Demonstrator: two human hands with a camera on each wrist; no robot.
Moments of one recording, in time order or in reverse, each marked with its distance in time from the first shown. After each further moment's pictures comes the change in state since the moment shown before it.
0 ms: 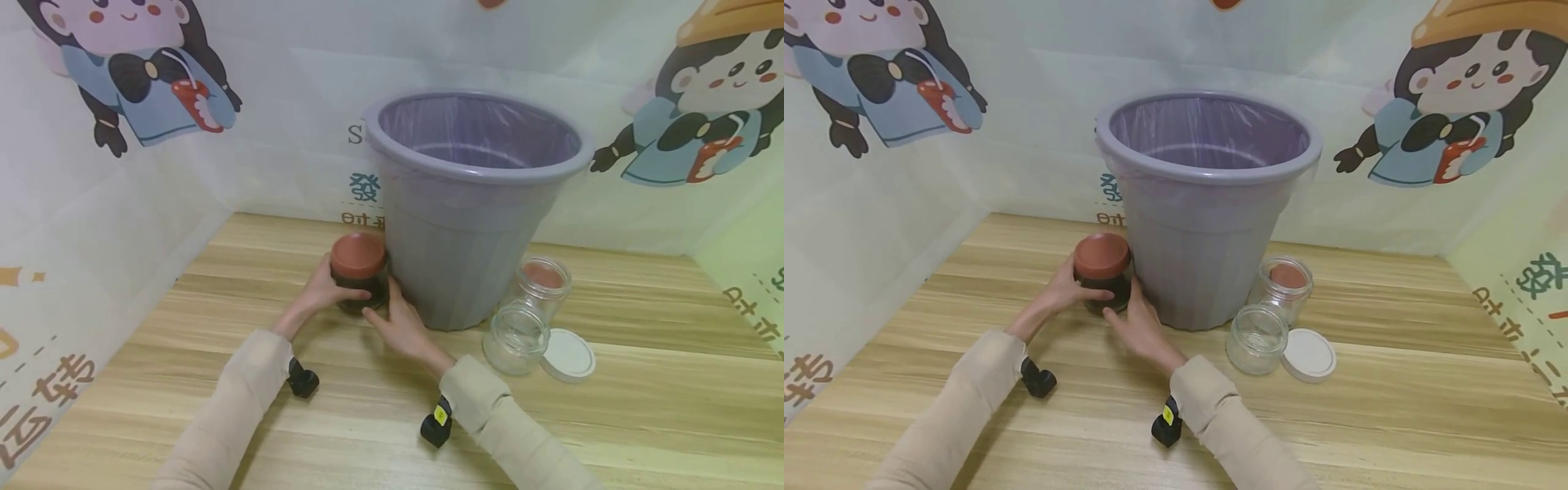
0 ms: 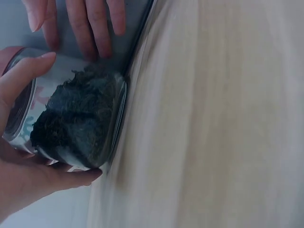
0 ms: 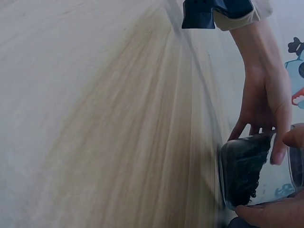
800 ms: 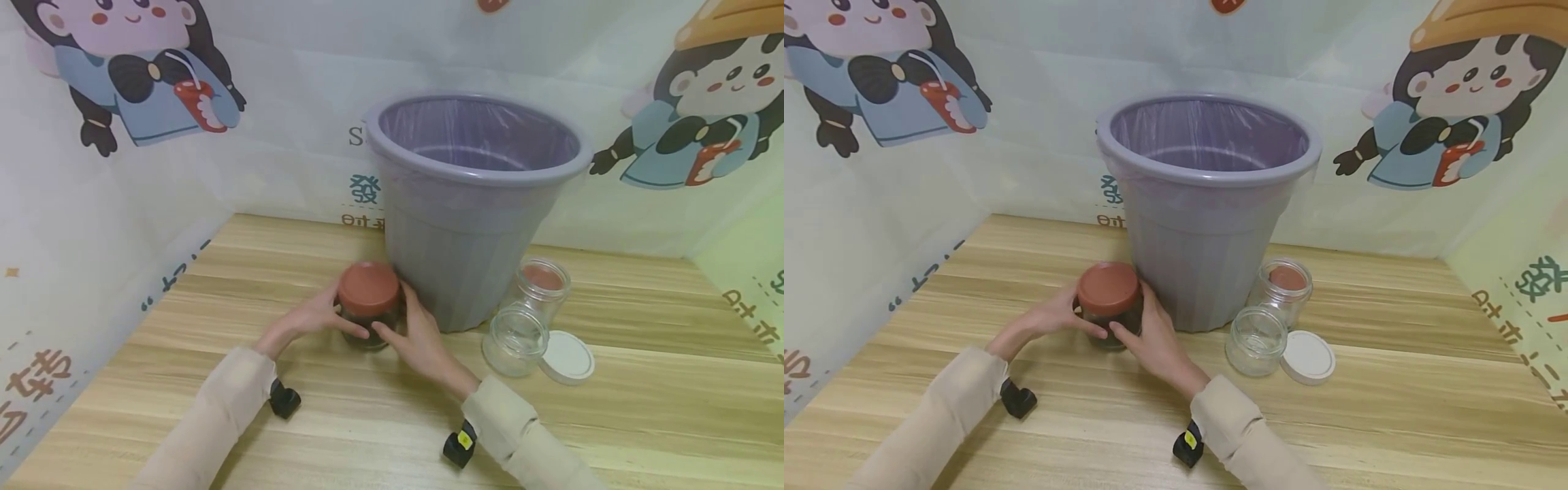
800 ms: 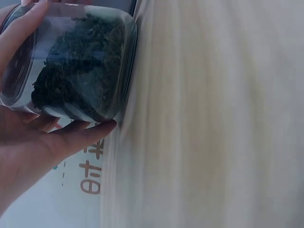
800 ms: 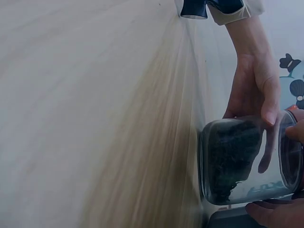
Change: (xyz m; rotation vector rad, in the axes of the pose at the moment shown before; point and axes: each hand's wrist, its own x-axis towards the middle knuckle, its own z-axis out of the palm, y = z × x) left_hand -0.031 0.009 -0.002 -0.046 -0.359 0.014; right_hand -0.029 0.007 -0.013 0.009 0.116 -0.186
